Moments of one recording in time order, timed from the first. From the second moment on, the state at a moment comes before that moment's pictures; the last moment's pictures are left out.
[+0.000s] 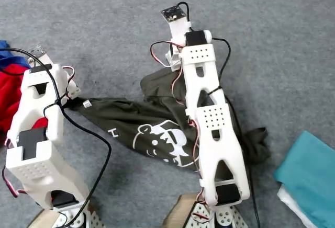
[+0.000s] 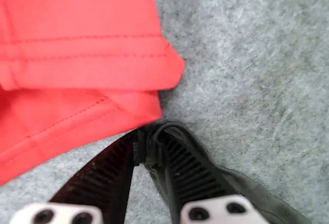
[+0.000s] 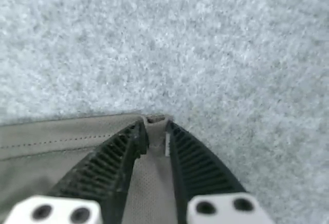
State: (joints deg) left arm -18.2 14.8 16.1 55.3 13.9; right arm -13.3 76.4 -85.1 90.9 4.9
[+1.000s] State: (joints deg) left arm -16.9 14.8 15.6 55.5 13.8; right arm -11.5 70.9 -92.4 99.6 4.2
